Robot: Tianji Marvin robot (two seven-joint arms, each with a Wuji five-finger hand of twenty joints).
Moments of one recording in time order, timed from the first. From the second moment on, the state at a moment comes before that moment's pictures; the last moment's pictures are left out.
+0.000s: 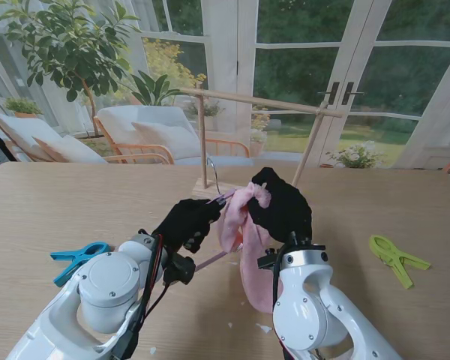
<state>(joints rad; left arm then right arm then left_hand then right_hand) 1.62 -1.21 -1.12 -2.07 -0.19 0.55 0.08 -1.70 -1.20 1.07 -2.00 -0.64 0.29 -0.48 0.89 -0.09 0.15 -0.12 0.83 0.16 1.26 1.49 1.29 0.12 1.43 1.12 1.23 0.27 1.74 0.98 1.03 0.59 1.79 1.27 0.68 -0.55 0.93 -0.15 0.46 -0.07 1.30 0.58 1.03 0.00 1.10 0.54 1.13 0.07 1.21 0.62 0.80 0.15 1.62 0.13</state>
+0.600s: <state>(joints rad) 1.63 -1.22 -1.15 -2.11 -0.29 0.60 0.06 -1.65 -1.19 1.04 -1.92 -0.72 0.32 -0.40 0.91 -0.06 0.12 -0.12 0.82 0.18 1.26 1.49 1.29 0.13 1.43 1.12 1.23 0.28 1.74 0.98 1.03 0.60 1.79 1.27 0.64 -0.57 0.94 -0.15 0.48 -0.05 1.31 0.50 1.05 0.00 1.09 0.49 1.13 0.07 1.20 0.61 0.80 0.15 1.62 0.13</state>
